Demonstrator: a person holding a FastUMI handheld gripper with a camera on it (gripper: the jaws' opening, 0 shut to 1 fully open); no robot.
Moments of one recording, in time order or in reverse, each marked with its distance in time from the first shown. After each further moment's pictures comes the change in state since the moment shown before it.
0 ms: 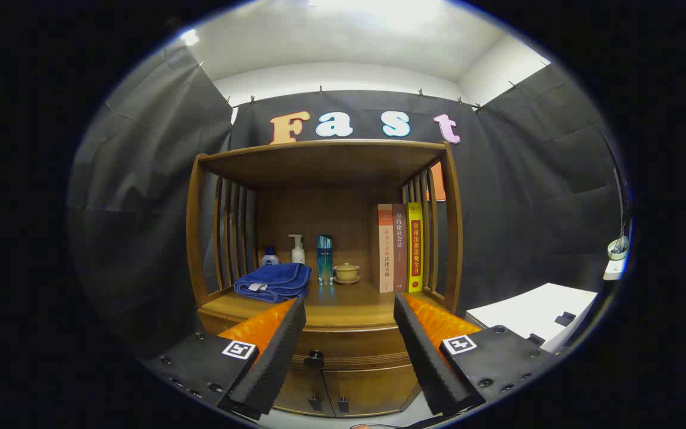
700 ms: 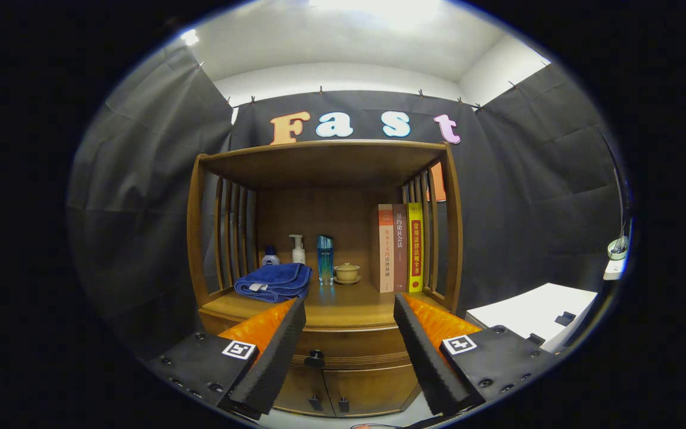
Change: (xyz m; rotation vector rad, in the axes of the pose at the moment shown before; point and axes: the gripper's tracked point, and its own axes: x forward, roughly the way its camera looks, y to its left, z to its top) arm -0.003 -0.001 -0.001 -0.002 0.002 0.001
